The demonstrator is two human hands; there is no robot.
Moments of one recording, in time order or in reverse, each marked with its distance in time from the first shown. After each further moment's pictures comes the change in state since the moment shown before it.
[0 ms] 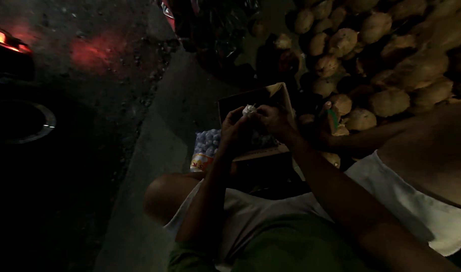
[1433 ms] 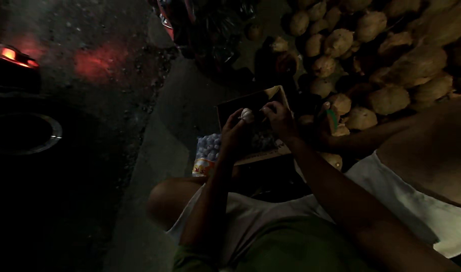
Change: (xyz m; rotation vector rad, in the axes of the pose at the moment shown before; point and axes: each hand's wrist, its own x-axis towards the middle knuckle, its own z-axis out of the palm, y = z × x) left_hand 0.011 0.002 0.009 -0.043 -0.012 0.051; right_hand 0.006 0.012 -0.012 -0.088 0.332 -0.051
